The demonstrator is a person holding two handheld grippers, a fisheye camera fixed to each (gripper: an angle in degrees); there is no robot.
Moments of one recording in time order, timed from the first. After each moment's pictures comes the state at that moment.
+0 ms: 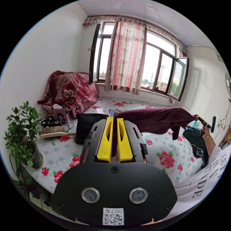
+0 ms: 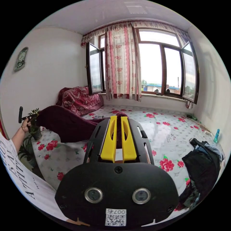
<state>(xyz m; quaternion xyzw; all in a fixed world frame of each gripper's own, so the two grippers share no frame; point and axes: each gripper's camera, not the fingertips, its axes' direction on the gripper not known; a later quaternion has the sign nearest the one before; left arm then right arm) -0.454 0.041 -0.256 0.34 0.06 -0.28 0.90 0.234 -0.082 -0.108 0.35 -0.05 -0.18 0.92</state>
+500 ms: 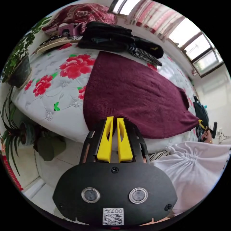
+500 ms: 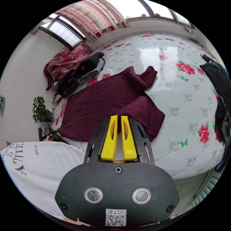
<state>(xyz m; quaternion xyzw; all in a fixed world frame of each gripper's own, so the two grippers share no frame) -0.329 0.169 -0.056 -0.01 0.18 -0.34 0.93 0.318 0.035 0.076 0.00 -0.11 -0.01 0.99</state>
